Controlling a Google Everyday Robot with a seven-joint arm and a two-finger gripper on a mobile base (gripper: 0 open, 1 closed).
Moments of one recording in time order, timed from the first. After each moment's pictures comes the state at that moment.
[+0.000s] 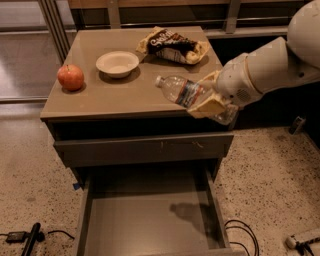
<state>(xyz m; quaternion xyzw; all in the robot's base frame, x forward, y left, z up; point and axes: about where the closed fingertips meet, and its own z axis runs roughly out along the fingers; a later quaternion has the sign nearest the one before) 0.544 -0.093 0.894 -0.59 0.71 0.15 0.36</state>
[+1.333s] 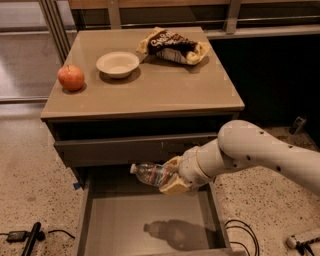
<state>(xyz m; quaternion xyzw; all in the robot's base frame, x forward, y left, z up) 0.464 -0.024 0.672 -0.63 0.69 0.22 0.28</state>
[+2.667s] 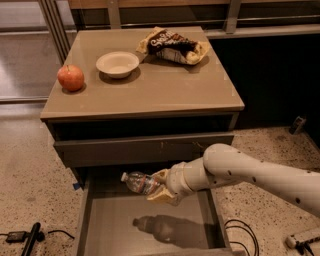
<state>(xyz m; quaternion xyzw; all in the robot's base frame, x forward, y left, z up) 0.476 0.014 0.597 -0.60 0.68 0.27 0.32</state>
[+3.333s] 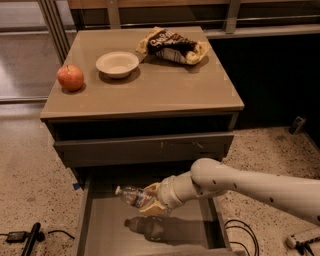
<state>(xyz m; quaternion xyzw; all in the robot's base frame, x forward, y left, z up) 0.467 0.045 0.525 -0.59 0.68 0.32 0.29</state>
